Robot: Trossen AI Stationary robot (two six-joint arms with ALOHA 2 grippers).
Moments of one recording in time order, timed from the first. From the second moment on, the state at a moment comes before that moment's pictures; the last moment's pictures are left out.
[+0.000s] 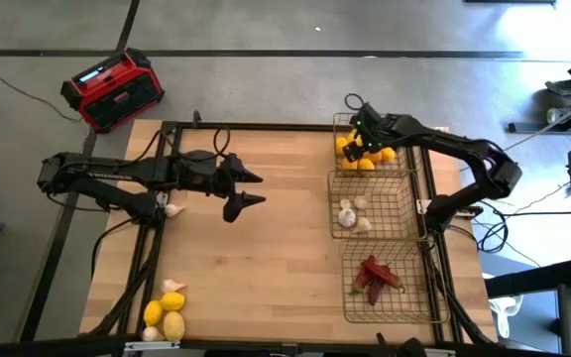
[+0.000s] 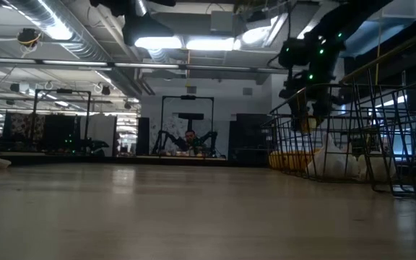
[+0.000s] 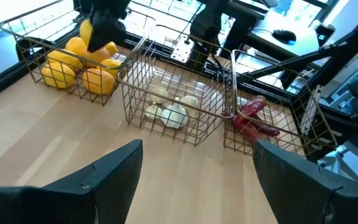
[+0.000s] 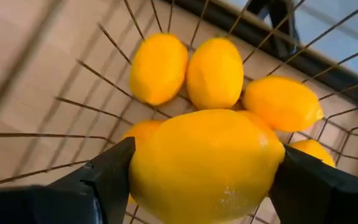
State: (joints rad) left arm 0.04 1.09 0.87 -0.18 -0.04 -0.33; right arm -0.69 1.45 1.04 -0.73 0.18 0.34
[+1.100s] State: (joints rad) left arm 0.02 1.09 0.87 -0.18 -0.04 -0.31; right arm -0.69 1.62 1.05 -0.73 0.23 0.26
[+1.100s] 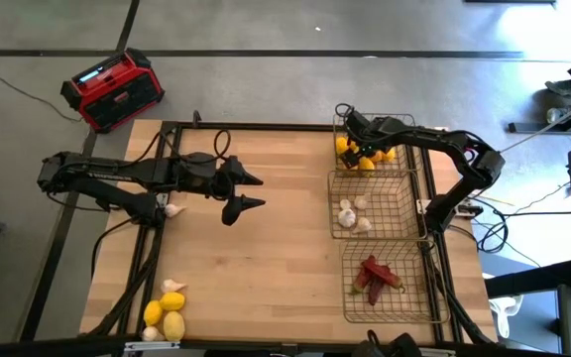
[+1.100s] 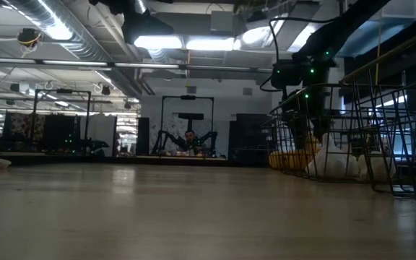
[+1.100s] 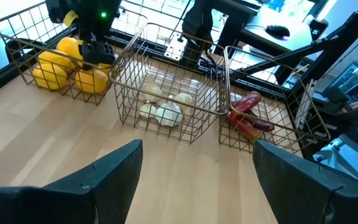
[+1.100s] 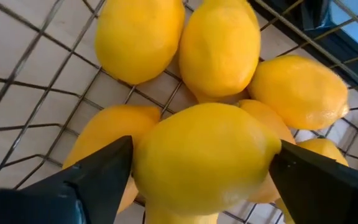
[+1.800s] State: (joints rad) left arm 0.02 1.09 0.87 -0.18 -0.04 -0.29; right arm -0.63 1.45 1.09 -0.74 0.26 0.23
